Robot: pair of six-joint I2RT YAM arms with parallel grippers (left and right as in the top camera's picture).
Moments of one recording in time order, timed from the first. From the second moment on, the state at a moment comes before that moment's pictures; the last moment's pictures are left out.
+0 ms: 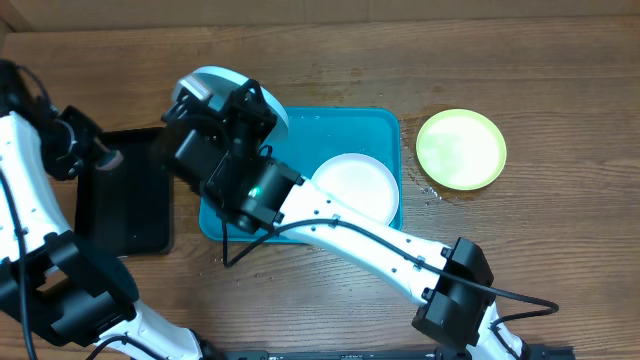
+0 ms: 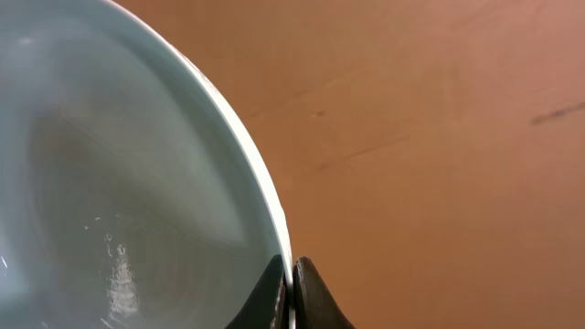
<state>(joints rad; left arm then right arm) 0.56 1.89 1.83 -1.29 0.20 -0.39 1.08 2.14 2.13 -0.61 1.16 -0.50</state>
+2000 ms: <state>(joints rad) 0.57 1.89 1.83 -1.29 0.26 -0.39 0.17 2.19 1.94 -0.65 -0.17 0.49</state>
